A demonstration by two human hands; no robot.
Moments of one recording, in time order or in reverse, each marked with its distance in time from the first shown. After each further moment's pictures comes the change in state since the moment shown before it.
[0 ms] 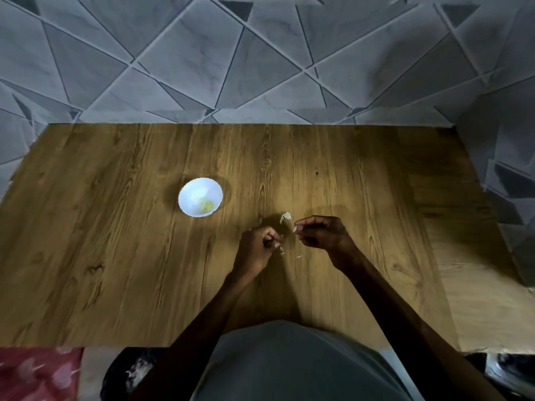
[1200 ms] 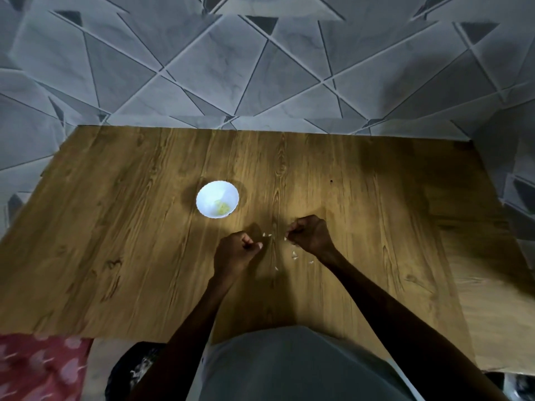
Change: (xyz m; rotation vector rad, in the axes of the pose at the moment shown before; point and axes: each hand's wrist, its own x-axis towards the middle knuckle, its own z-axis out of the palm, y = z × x) left_hand -0.013 -0.042 -0.049 0.194 0.196 -0.217; right_hand 0.052 0.019 0.052 -0.593 0.028 -0.185
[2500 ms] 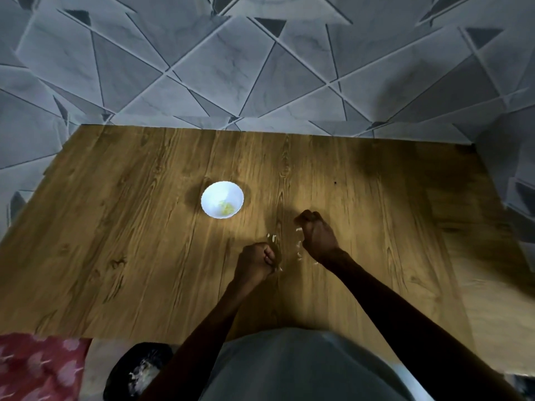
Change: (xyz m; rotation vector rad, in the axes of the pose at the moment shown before) left_hand -0.011 0.010 0.024 0.019 -0.238 -0.022; right_hand 0.001 0.010 0.007 -0.687 0.009 -0.237
